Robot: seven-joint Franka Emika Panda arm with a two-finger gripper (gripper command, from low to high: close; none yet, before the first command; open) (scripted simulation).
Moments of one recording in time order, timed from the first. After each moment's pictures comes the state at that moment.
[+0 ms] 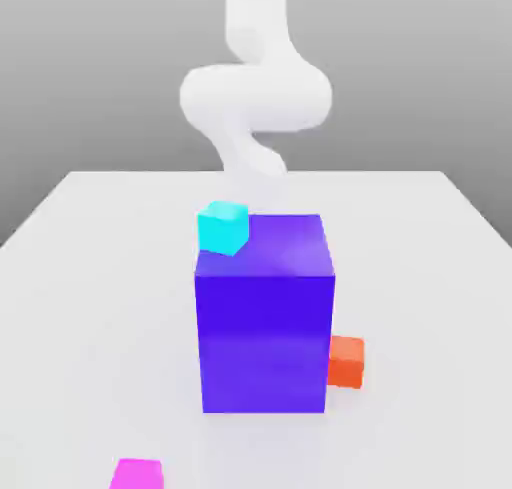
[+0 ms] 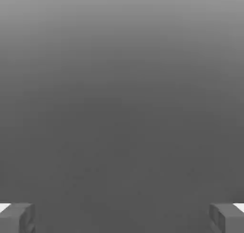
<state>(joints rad) 0.01 -0.71 -0.03 -2.30 0.01 2.33 0.78</state>
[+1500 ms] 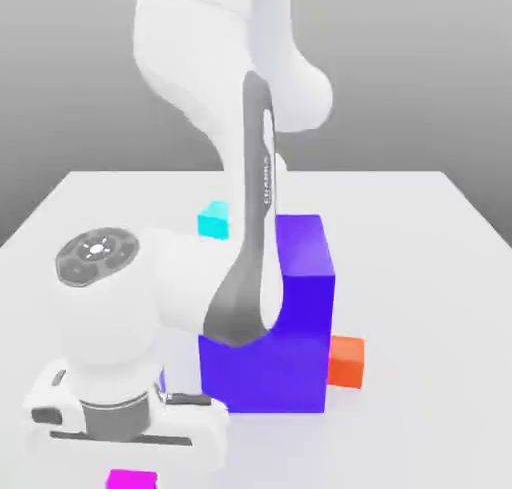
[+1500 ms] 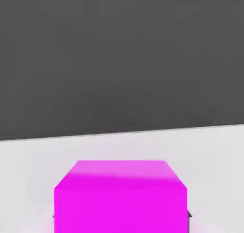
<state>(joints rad) -0.06 0.40 -0.18 -2.29 0.15 2.67 0.50</state>
